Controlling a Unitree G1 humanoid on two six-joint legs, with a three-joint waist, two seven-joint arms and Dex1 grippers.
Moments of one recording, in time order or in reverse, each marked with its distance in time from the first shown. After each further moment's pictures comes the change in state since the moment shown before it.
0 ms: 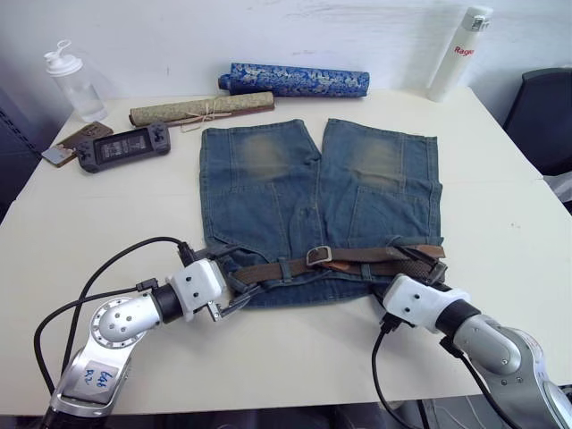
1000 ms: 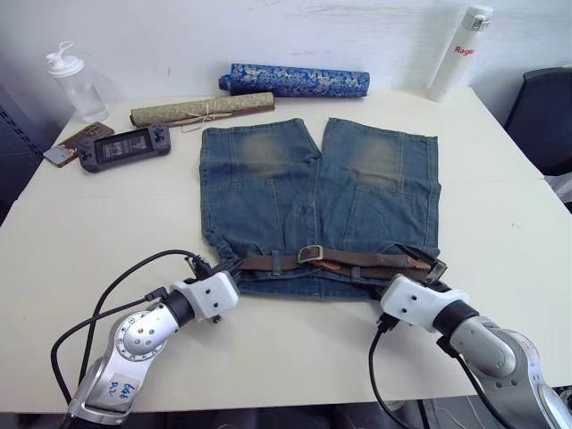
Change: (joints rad) left arm 0.032 -0.043 -0.061 0.049 0.293 -0.091 0.199; right arm 0.025 0.029 0.004 0.000 -0.058 -0.038 -0.038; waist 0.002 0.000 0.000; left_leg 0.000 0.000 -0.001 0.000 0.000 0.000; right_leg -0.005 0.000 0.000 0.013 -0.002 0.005
